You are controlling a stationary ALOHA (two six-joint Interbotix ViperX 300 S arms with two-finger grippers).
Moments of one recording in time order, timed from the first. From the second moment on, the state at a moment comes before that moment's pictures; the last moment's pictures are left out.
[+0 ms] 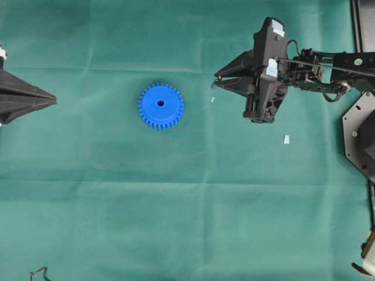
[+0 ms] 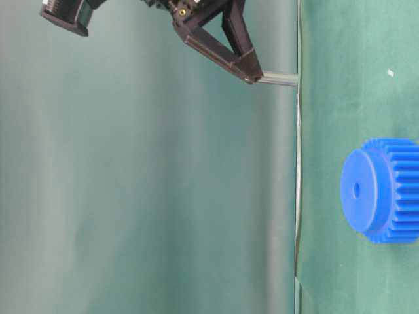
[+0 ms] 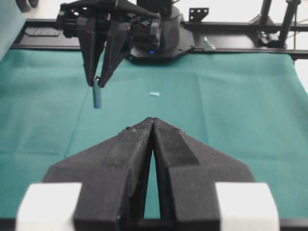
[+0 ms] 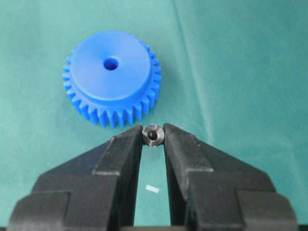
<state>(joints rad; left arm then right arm) -0.01 -0.96 1.16 0.01 -0.21 -0.02 -0.22 -0.30 0.87 0.11 0.04 0.00</state>
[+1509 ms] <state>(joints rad) -0.01 -0.96 1.16 0.01 -0.21 -0.03 -0.15 0.08 0.50 0.10 0.09 0.01</state>
